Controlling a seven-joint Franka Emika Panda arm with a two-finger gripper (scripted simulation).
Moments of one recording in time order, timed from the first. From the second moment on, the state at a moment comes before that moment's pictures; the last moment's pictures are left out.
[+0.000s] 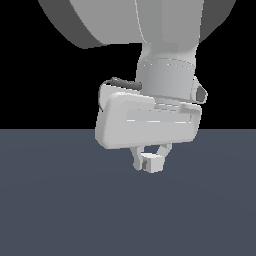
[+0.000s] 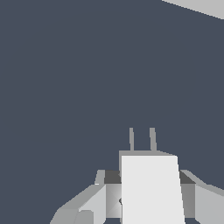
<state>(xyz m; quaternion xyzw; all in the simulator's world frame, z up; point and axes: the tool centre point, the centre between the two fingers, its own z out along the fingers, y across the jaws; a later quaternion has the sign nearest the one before) -0.068 -0.039 0.039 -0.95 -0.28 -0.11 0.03</state>
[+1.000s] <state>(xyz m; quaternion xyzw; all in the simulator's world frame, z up) -0.025 -0.005 0.090 -0.99 -0.11 -0.11 0.01</state>
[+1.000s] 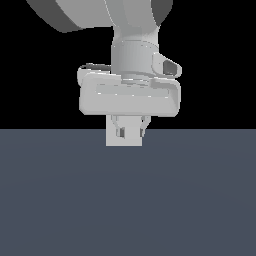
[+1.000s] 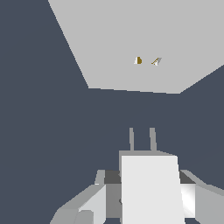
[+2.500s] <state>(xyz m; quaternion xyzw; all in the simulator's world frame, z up) 0.017 0.004 0.100 -0.99 -0.08 -0.11 0.01</state>
